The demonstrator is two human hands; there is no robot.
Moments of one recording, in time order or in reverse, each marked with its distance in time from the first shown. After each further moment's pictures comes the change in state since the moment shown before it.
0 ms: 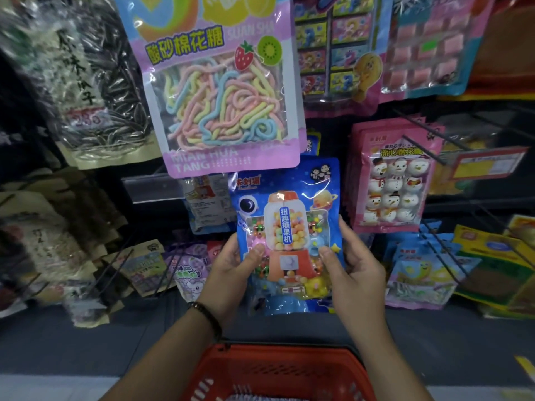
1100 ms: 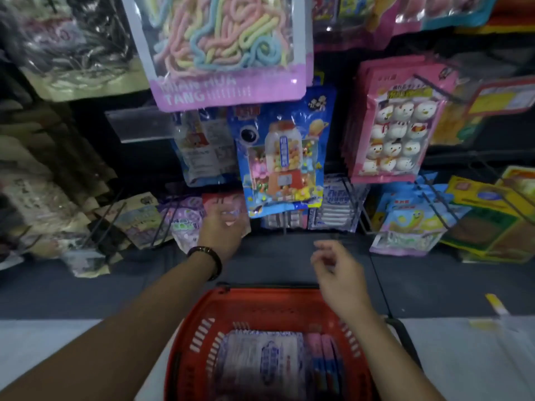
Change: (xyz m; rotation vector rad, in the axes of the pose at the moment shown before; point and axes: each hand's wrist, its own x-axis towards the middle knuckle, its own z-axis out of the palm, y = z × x) left_hand 0.013 -0.048 -0.039 0.476 0.247 -0.214; right_hand -0.059 0.080 -0.027 -0.577 -0.158 0.243
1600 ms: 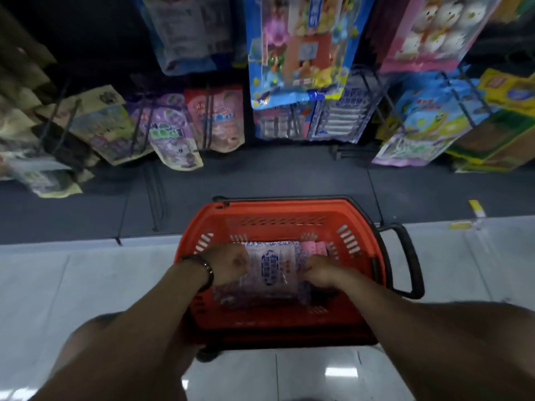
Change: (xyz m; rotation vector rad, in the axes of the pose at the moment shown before) left_hand -0.092 -0.175 -0.019 0.823 -0.903 -0.018; right_hand -0.088 0.127 0.092 -0.693 -0.958 0.576
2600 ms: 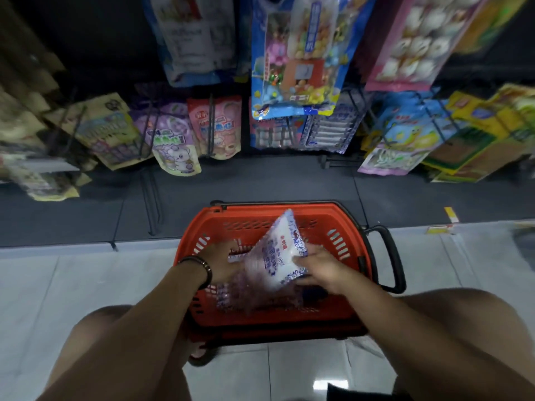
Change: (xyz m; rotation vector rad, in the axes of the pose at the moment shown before) left_hand -0.007 -0.007 0.001 -0.039 0.038 -0.108; right_hand -0.048 -0.012 -0.001 0.987 0.098 -0.075
